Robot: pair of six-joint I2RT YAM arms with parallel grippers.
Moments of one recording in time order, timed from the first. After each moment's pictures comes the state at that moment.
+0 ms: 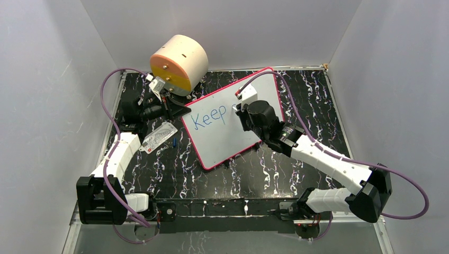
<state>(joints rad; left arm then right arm) -0.04 1.23 0.83 0.20 1.06 -0.27 0.90 1.23 1.08 -0.27 0.37 0.05</state>
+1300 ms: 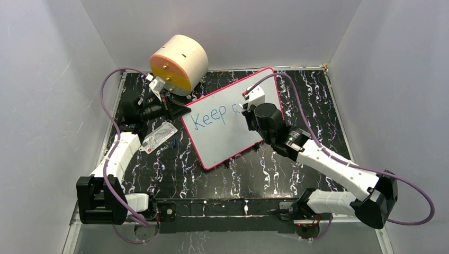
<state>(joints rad) -0.04 1.24 0.83 0.20 1.06 -0.26 0.89 1.15 1.02 -0.25 0.43 0.04</state>
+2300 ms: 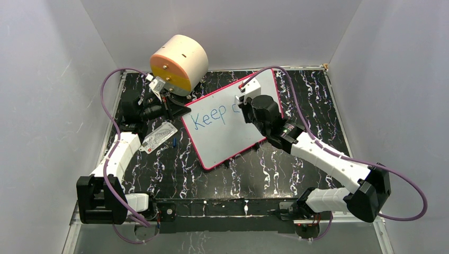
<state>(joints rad) -0.04 1.24 0.83 0.20 1.05 -0.26 0.84 1.25 1.09 -0.17 0.39 -0.01</state>
